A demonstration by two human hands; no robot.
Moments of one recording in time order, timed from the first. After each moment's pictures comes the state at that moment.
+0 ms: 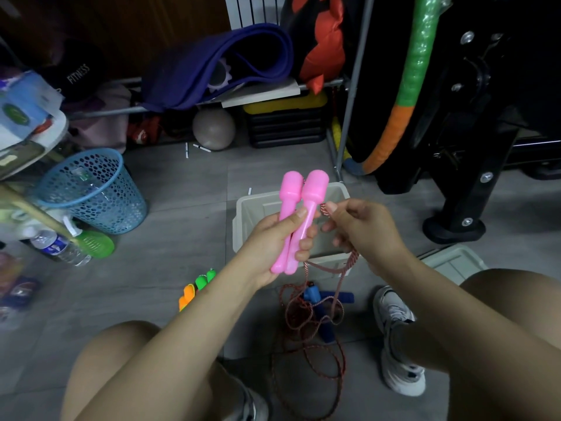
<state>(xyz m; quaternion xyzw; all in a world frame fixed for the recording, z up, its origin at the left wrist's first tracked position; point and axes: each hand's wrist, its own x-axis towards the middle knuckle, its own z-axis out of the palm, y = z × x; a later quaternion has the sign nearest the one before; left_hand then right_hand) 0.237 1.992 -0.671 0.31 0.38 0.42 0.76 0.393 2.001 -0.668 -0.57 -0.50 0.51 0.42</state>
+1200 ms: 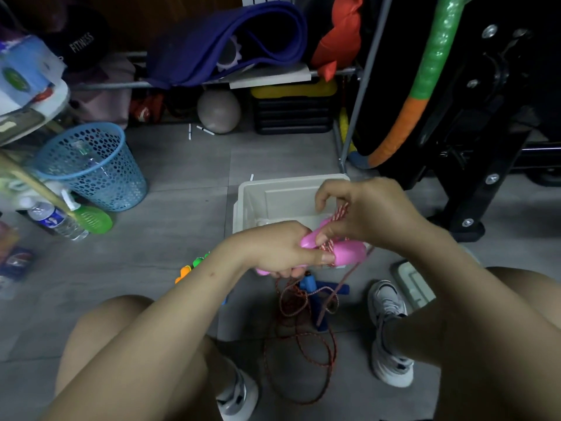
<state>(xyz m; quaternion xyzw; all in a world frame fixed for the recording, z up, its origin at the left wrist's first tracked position) 0.226 1.989 -0.656 0.71 0.48 0.01 0.52 0.397 2.003 -0.627 -0.48 -0.86 0.11 0.16</state>
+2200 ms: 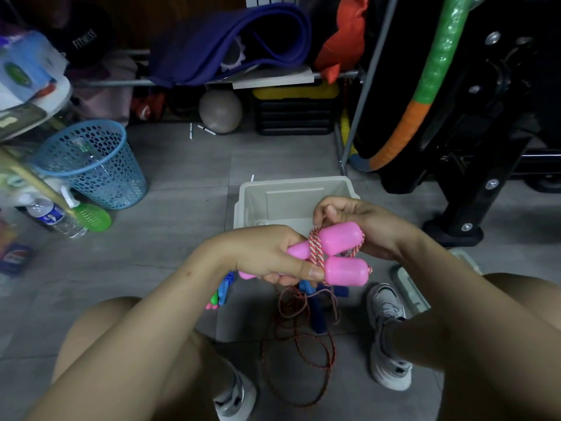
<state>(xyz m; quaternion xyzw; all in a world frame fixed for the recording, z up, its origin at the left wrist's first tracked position) 0.202 1.981 -0.644 0.70 0.41 -0.01 0.59 0.399 2.017 -0.671 -0.31 -0.57 0.73 0.24</state>
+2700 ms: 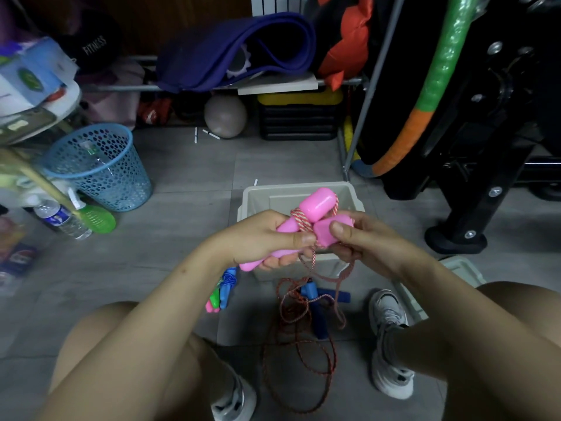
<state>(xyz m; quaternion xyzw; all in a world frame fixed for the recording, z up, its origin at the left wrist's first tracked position) 0.191 1.988 -0.651 0.60 0.44 0.16 0.65 0.399 1.998 -0.672 -0.34 -0.57 0.70 0.28</state>
